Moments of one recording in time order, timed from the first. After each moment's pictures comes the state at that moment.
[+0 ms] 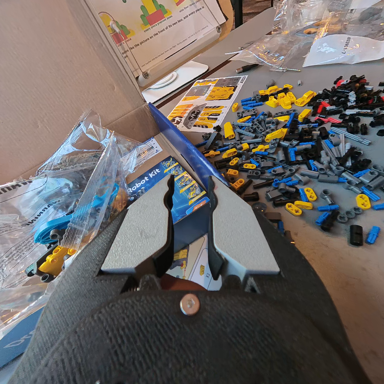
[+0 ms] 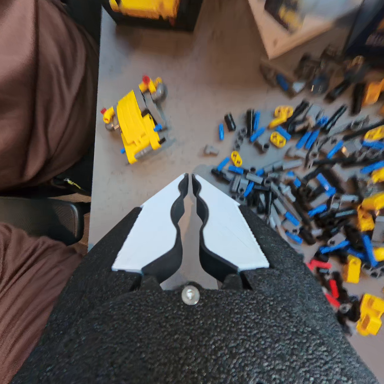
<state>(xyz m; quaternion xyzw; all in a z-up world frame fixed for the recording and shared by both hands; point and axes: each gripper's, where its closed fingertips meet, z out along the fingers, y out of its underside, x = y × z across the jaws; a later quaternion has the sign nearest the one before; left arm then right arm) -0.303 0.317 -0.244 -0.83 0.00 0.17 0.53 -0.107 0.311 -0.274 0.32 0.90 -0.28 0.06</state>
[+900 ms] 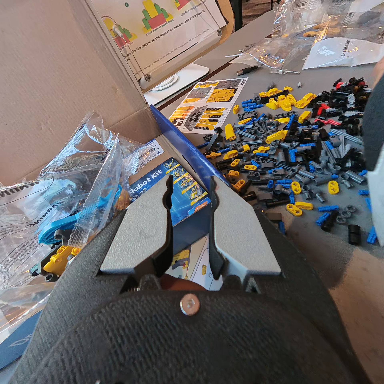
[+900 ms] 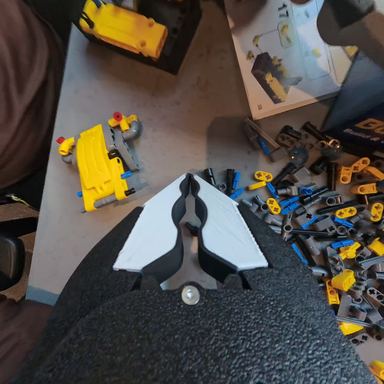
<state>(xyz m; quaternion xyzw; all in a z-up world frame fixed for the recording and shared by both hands) -0.304 0.316 -0.241 -0.83 0.00 0.17 0.54 -0.152 0.276 -0.300 0.26 0.92 -0.28 0.00</state>
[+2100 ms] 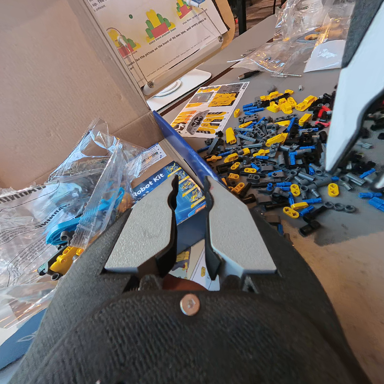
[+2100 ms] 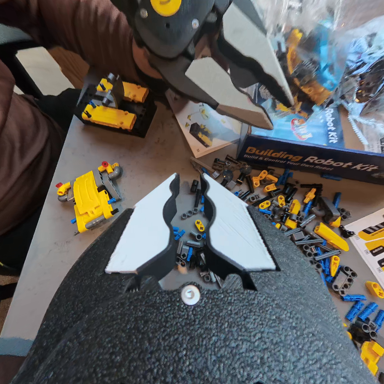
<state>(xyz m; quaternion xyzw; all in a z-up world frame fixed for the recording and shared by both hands) -0.302 0.316 -0.236 -0.82 0.00 0.19 0.54 -0.190 0.299 -0.236 0.31 0.85 -0.40 -0.12</state>
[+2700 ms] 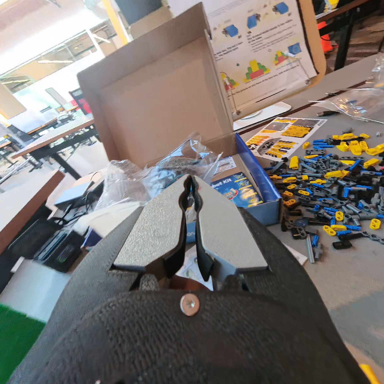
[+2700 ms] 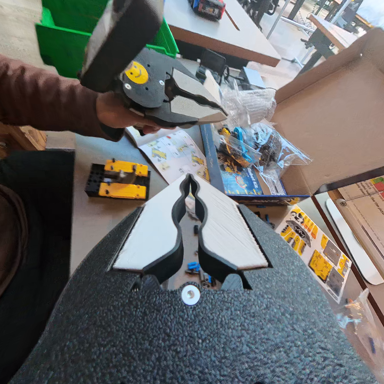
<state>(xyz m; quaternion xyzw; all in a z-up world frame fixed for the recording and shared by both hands) -0.327 0.228 -0.150 -0.75 -0.13 0.32 0.56 -0.168 0.239 -0.123 0.34 0.78 -0.38 -0.35</state>
